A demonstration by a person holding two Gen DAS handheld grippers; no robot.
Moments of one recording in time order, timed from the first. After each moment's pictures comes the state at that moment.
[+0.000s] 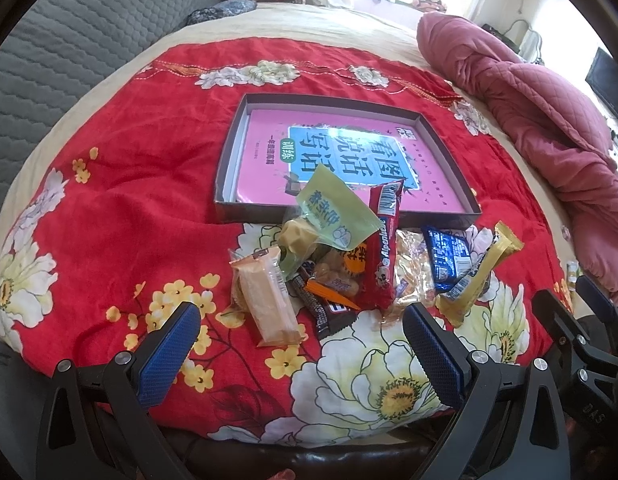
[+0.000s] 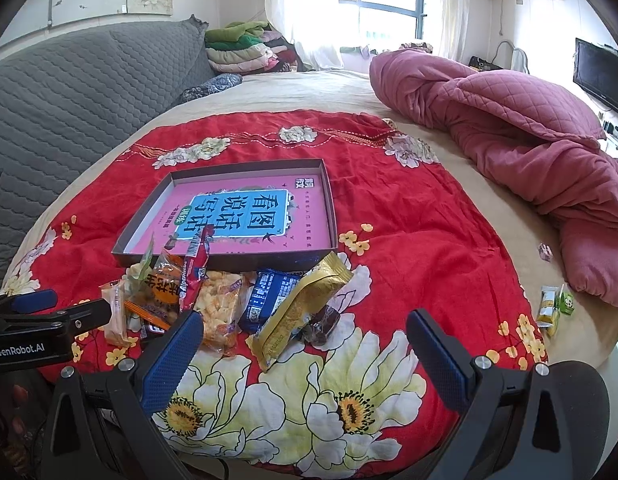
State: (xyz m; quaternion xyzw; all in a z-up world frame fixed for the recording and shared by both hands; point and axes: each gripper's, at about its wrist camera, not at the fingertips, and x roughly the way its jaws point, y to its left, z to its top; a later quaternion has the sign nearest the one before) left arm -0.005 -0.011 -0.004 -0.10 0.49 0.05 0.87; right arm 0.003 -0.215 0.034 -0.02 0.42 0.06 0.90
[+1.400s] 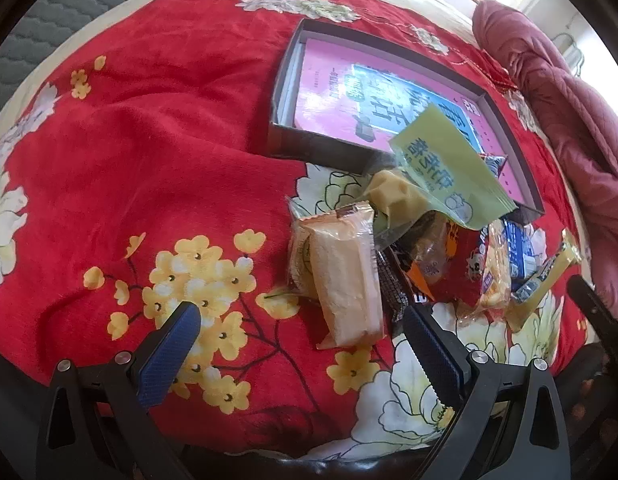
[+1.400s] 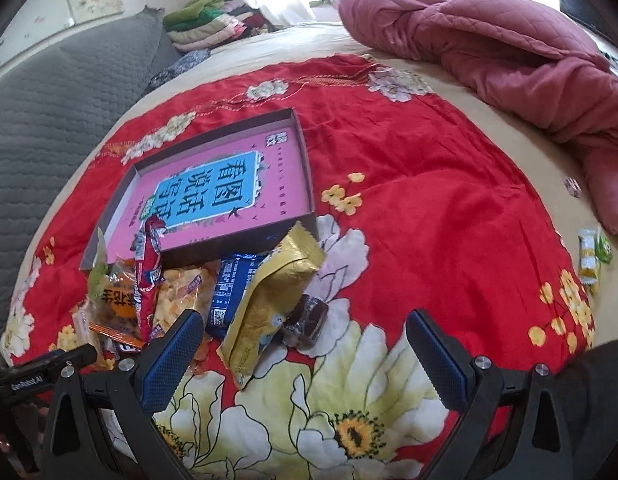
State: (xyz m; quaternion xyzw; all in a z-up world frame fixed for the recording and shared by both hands) left arm 0.018 0.038 -0.075 -0.18 0.55 0.07 0.81; right arm 0.054 -0.241 -0.020 0.06 0.50 0.04 0.86
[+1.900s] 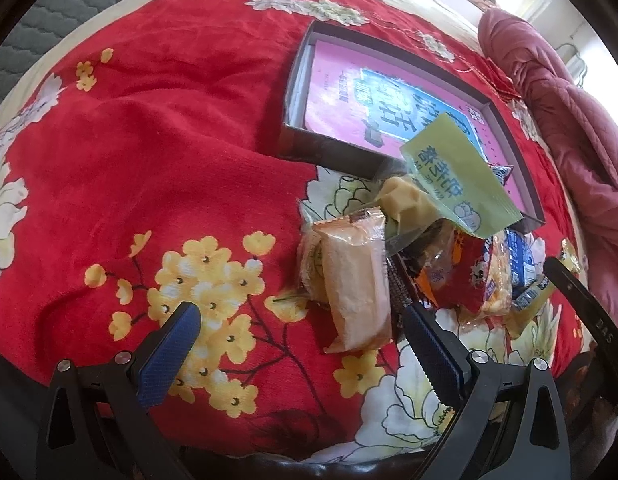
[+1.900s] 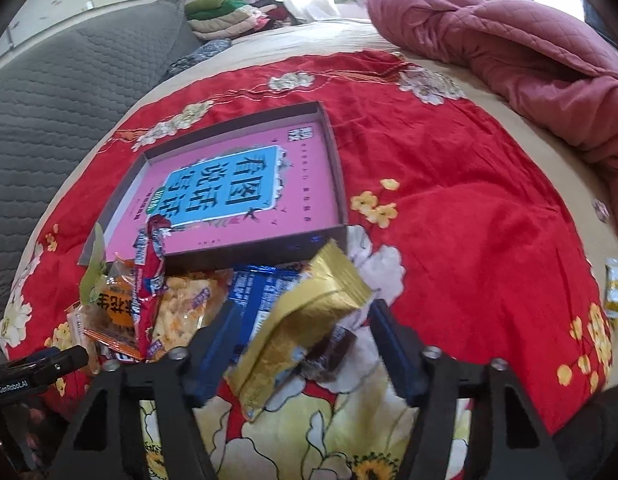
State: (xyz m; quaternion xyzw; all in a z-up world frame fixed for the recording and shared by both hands) left arm 0.019 0.044 -0.076 -0.19 0.55 0.07 0.81; right arm 0.076 -0.226 -0.034 0.05 0.50 0.08 0.86
